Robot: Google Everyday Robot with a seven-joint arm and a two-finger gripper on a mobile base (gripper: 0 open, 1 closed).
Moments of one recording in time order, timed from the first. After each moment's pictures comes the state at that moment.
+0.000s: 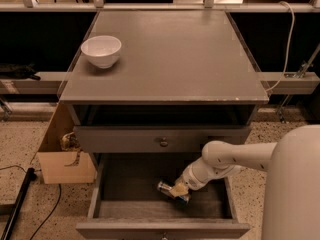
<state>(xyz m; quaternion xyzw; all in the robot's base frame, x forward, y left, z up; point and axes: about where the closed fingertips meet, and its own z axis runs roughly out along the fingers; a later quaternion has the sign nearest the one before) 0.504 -0.071 0.414 -0.47 0.84 0.23 0.14</state>
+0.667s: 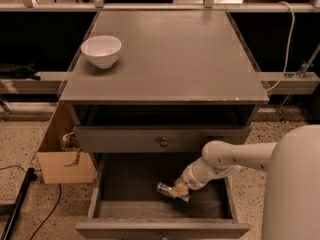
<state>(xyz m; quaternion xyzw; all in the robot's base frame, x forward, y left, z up) 0.504 -0.071 0.414 -0.47 0.84 0.23 0.14</state>
